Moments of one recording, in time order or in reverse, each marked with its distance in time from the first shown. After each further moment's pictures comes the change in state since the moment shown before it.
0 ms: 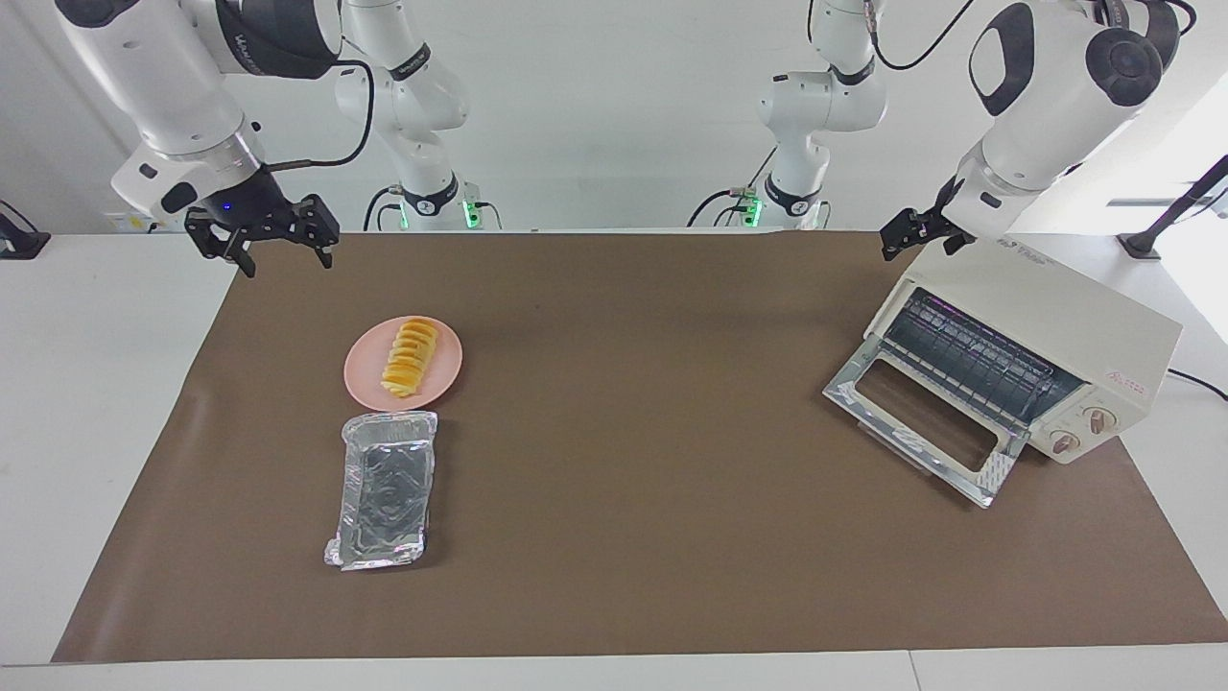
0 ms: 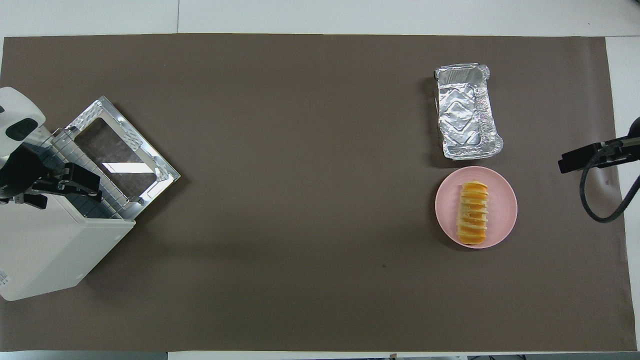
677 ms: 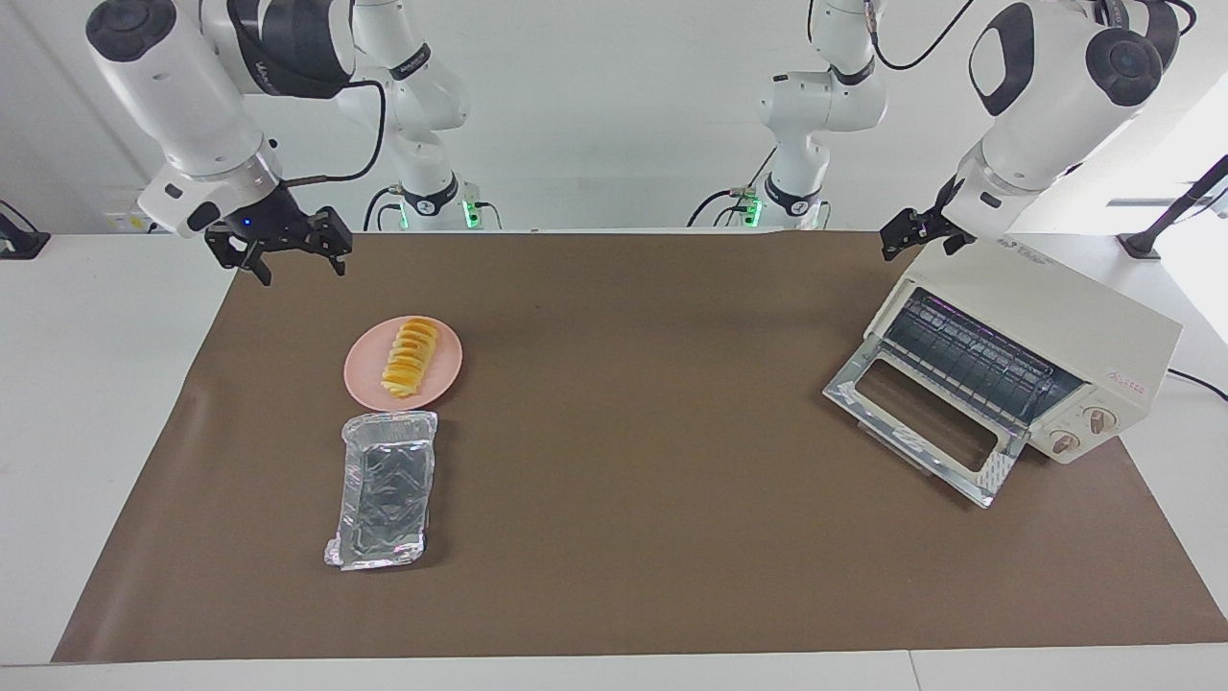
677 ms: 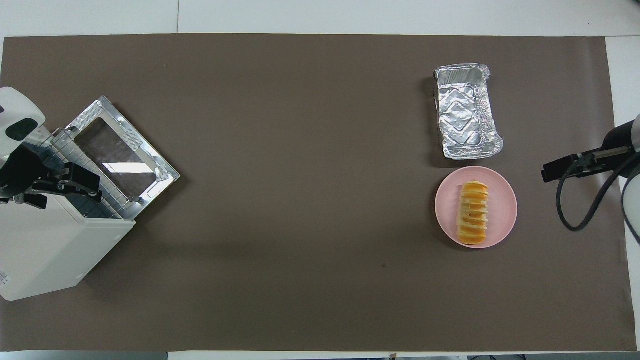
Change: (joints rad) left arm 0.000 0.000 0.000 0.000 0.000 0.000 0.000; right arm 0.007 -0.048 0.014 -0.181 0.001 0.121 0.000
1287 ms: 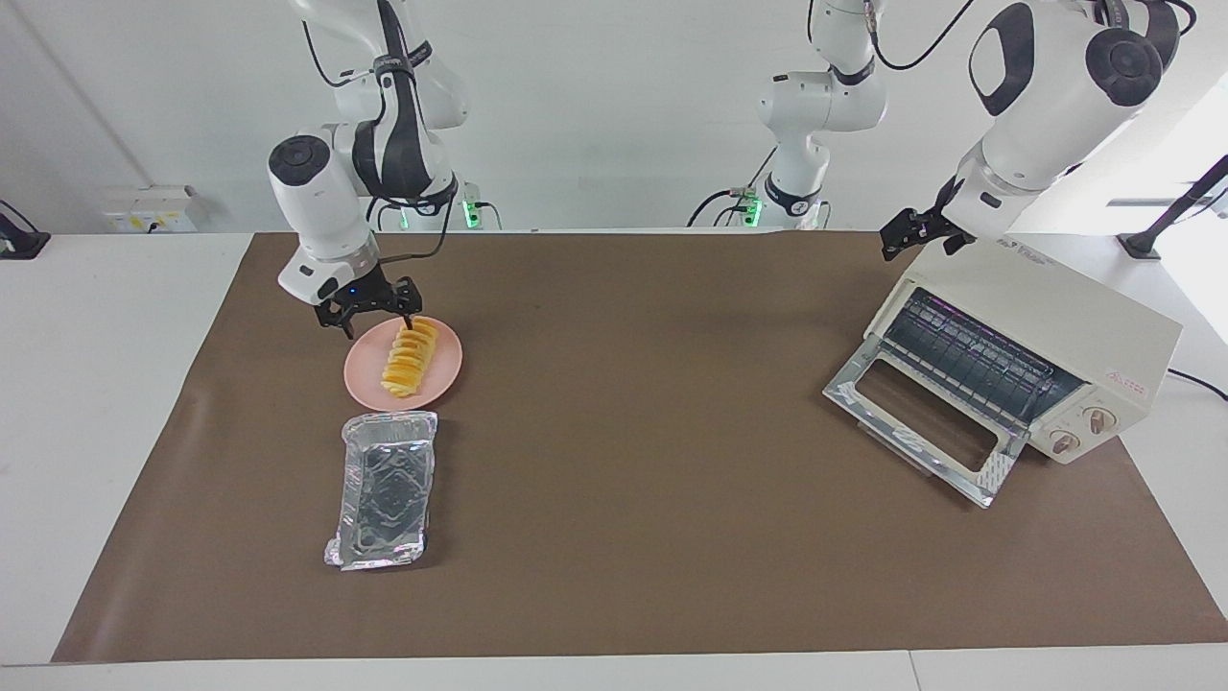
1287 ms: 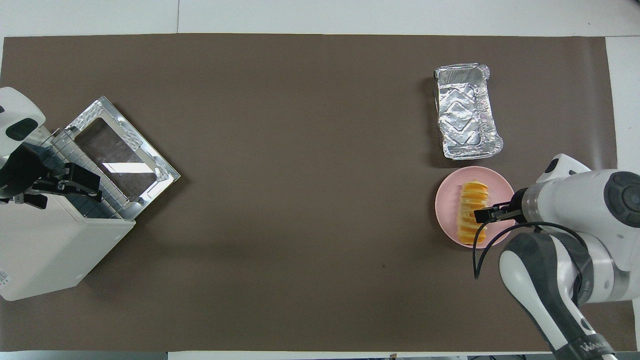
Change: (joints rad) left arm 0.000 0.000 0.000 0.000 0.000 0.000 0.000; right arm 0.041 -0.080 0.010 -0.641 0.003 0.652 0.021
